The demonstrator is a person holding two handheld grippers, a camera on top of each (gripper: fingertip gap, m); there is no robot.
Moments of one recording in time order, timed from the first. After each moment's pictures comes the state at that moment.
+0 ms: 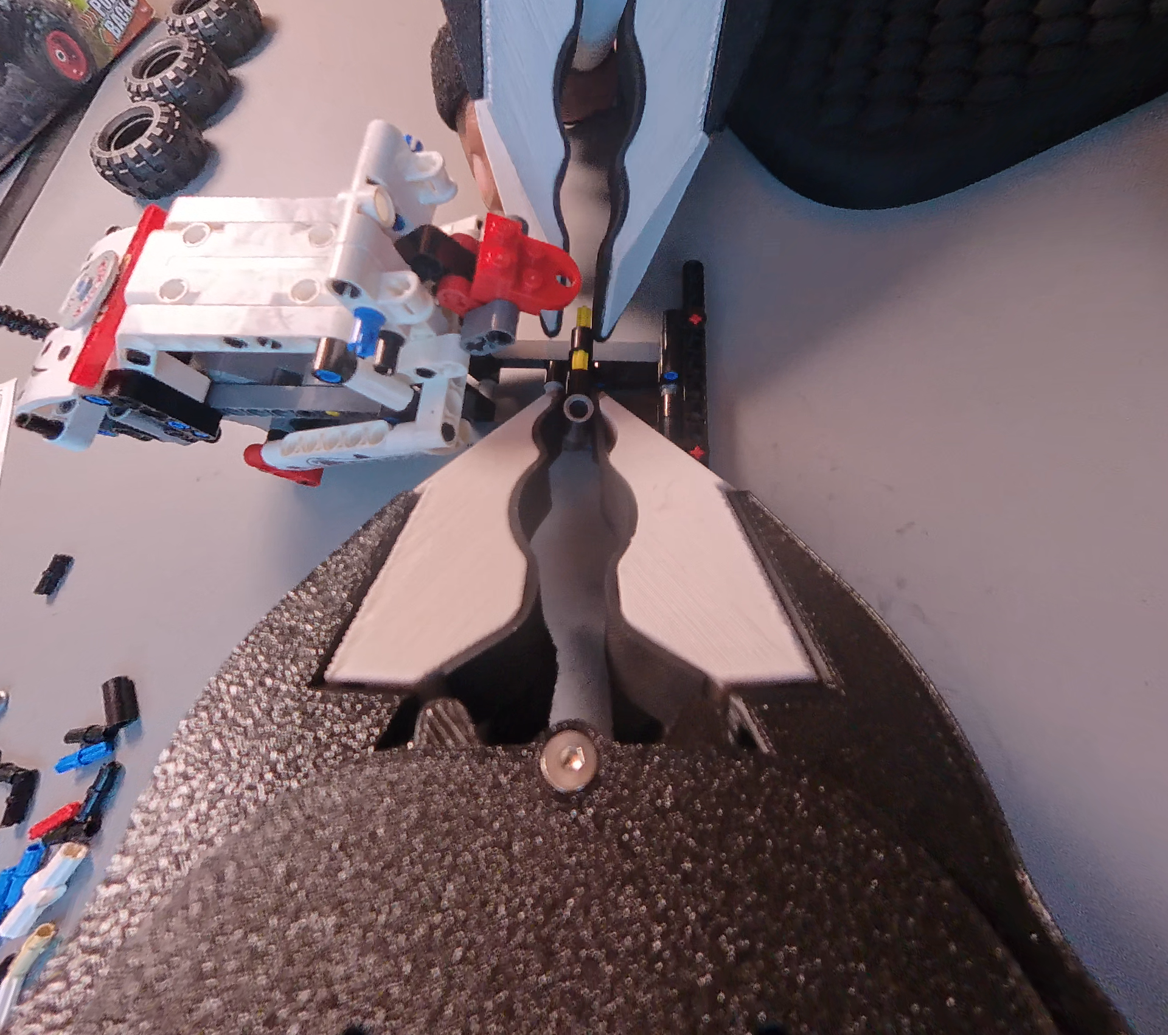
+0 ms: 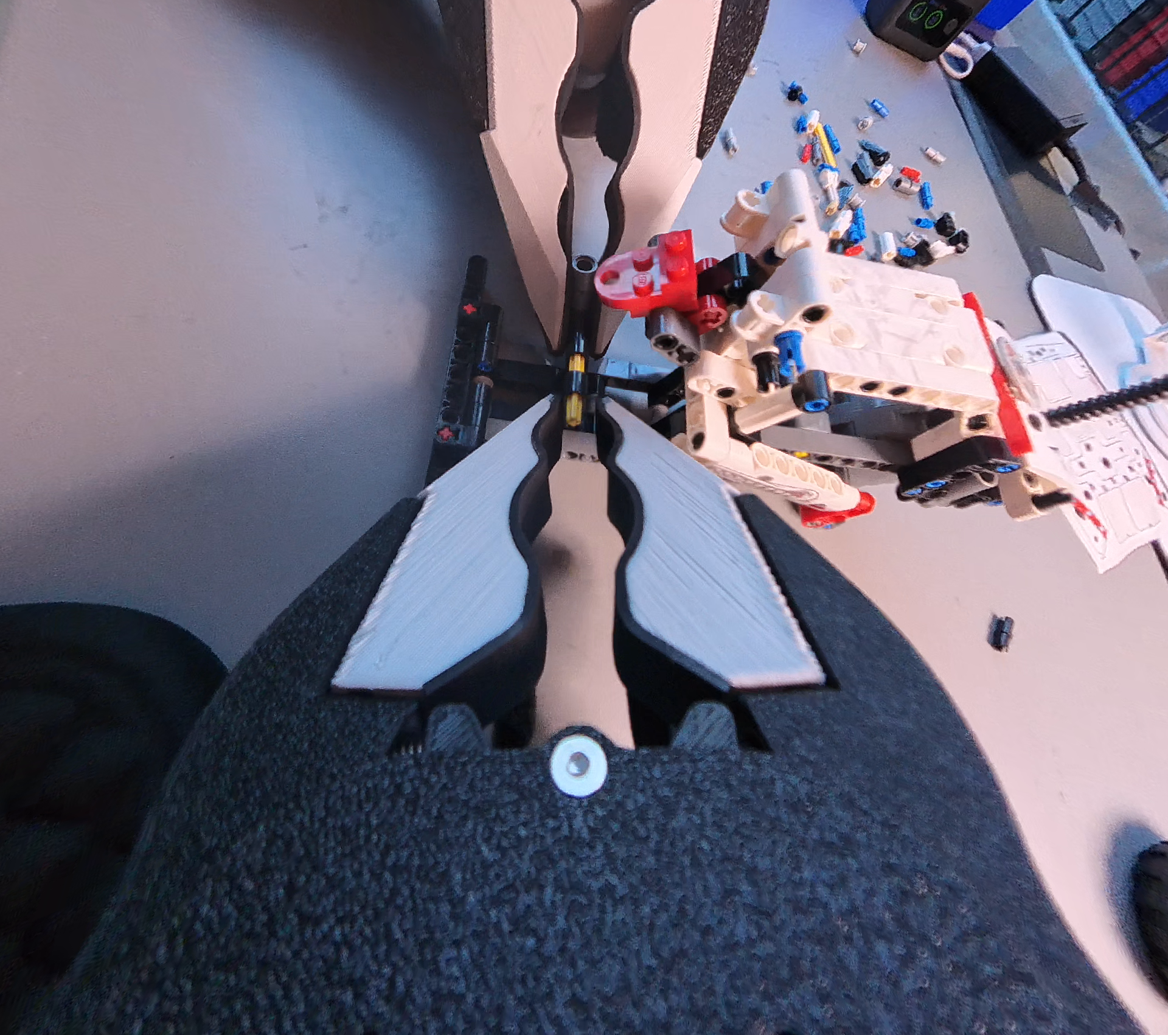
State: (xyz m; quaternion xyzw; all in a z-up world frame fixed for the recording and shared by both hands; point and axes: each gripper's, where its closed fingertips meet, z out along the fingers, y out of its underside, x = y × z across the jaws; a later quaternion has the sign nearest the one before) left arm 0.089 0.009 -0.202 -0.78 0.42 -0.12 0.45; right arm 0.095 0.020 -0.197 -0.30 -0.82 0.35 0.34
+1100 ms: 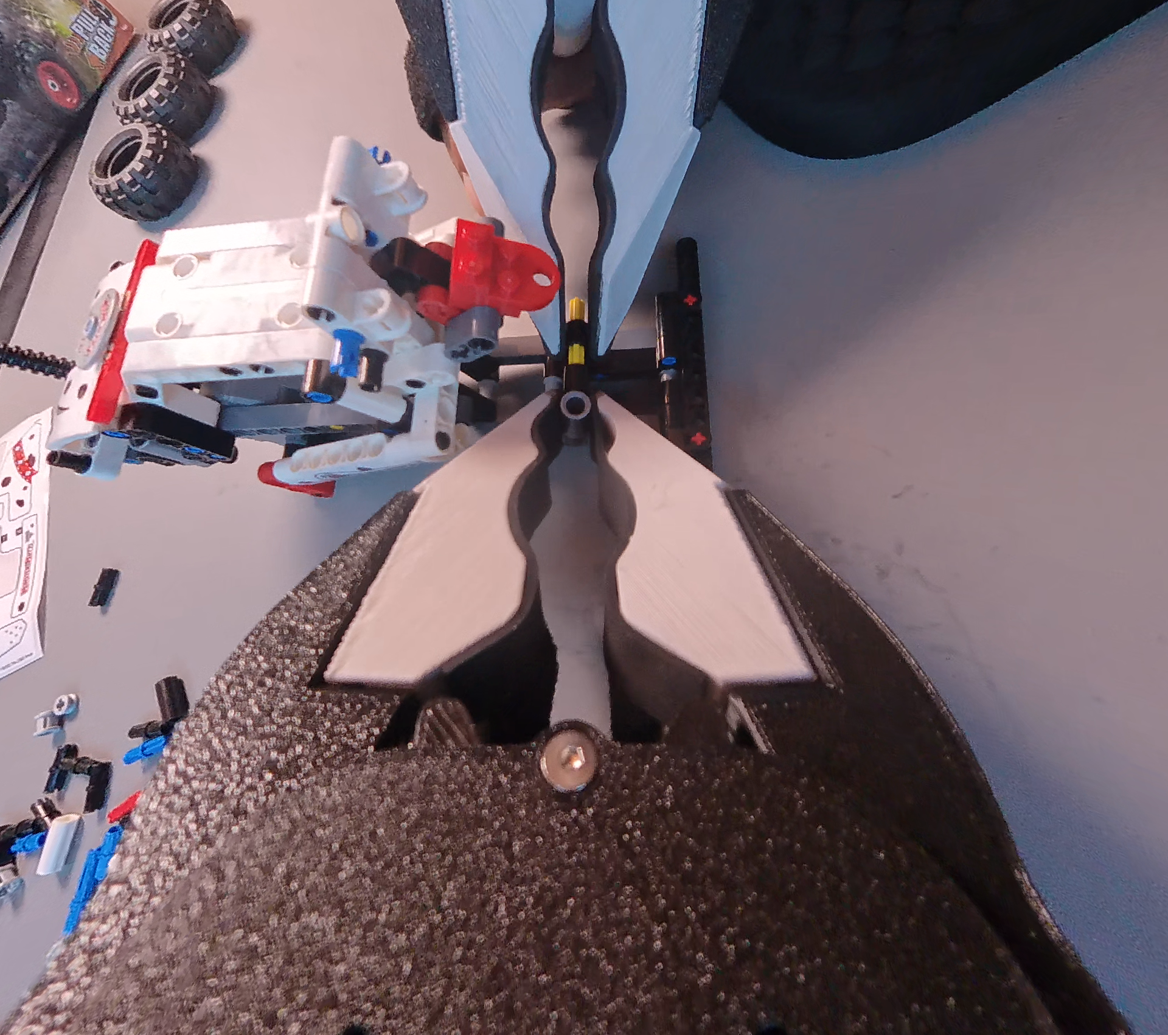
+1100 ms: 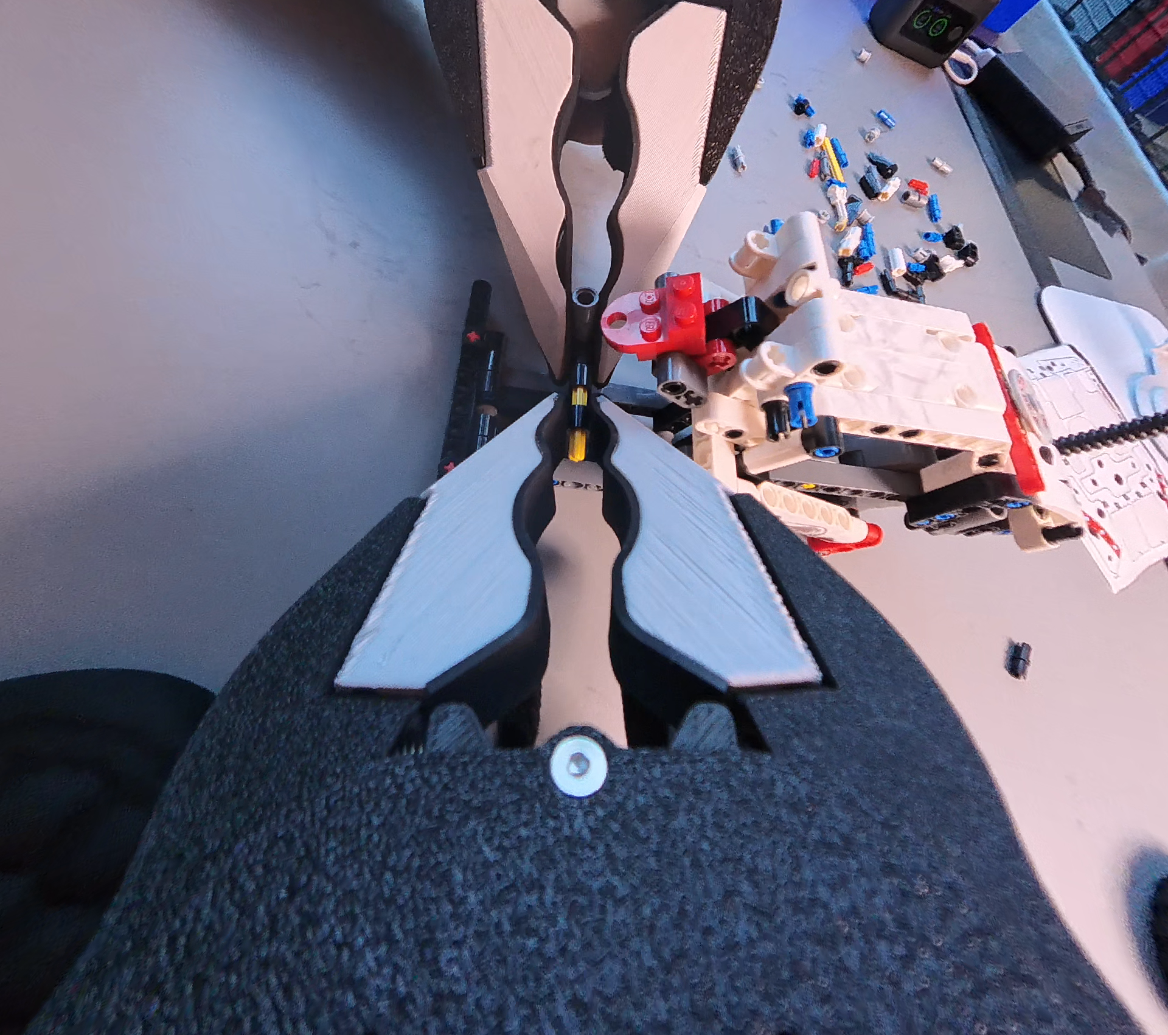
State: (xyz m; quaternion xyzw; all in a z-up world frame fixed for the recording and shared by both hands) left arm 0.089 0.003 -0.205 -0.77 0.46 -0.08 0.44; right arm 0.089 0.006 -0.196 -0.31 -0.82 0.35 0.34
